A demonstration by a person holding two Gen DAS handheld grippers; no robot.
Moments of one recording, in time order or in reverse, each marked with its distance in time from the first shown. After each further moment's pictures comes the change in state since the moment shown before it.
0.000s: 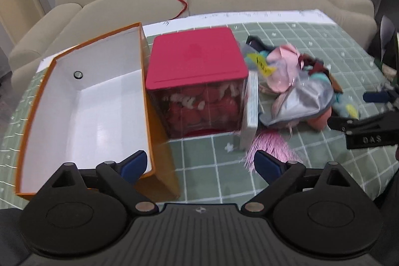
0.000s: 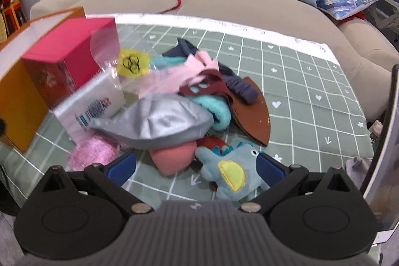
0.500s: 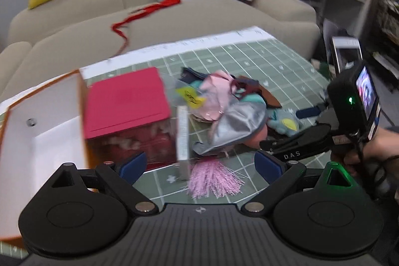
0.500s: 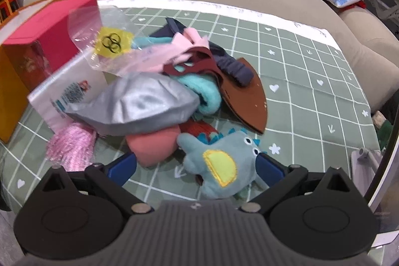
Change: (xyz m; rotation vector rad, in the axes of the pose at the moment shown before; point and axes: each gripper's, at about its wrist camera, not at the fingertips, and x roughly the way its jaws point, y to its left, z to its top) left arm -0.010 -0.040 0.020 0.160 -0.126 -0.227; right arm 0.026 -0.012 -0.006 0.008 0.050 -0.015
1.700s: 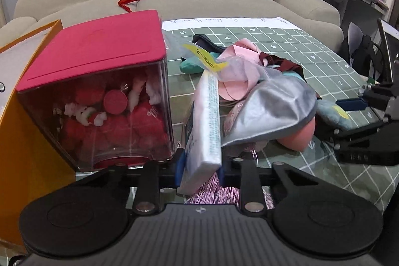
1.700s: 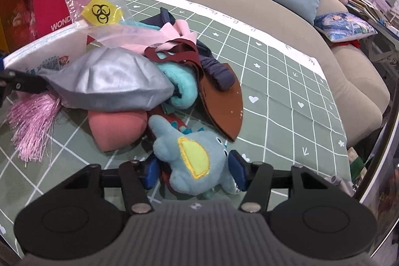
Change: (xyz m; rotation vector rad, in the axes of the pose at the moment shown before) left arm 0.103 0.011 -0.040 -0.117 -0.038 0.025; right arm 0.008 -0.004 -0.013 -0.193 -0.053 -0.130
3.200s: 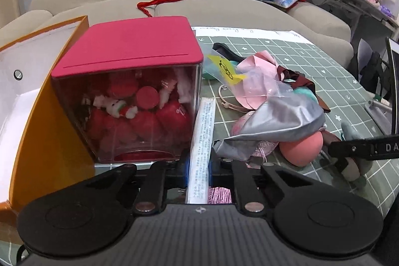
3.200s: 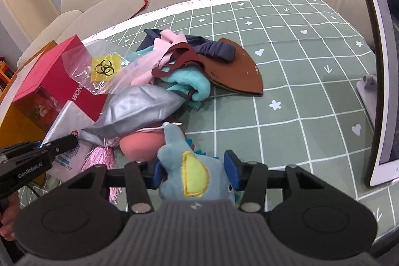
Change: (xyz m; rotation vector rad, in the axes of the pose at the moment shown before) left arm -0.013 0.018 -0.004 -0.093 -0.037 0.030; right arm -0.026 -0.022 -0.014 0.552 0.038 0.251
